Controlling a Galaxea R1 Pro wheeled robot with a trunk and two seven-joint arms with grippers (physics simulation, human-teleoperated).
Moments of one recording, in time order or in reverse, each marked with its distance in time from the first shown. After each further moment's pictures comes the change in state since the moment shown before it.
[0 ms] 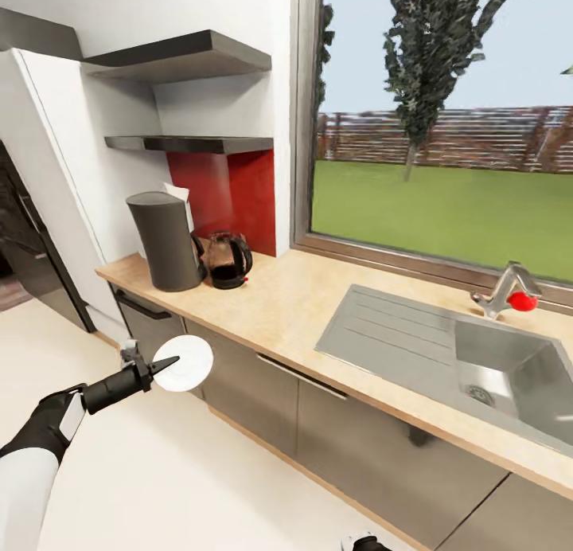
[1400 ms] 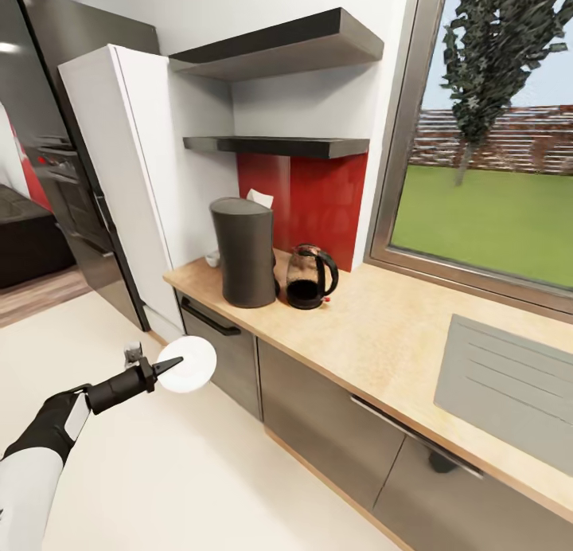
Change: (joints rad) left arm 0.000 -0.014 -0.005 0.002 -0.003 0.000 0.005; right arm 0.269 -0.134 -0.006 -0.005 -0.050 -0.293 0.189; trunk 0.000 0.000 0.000
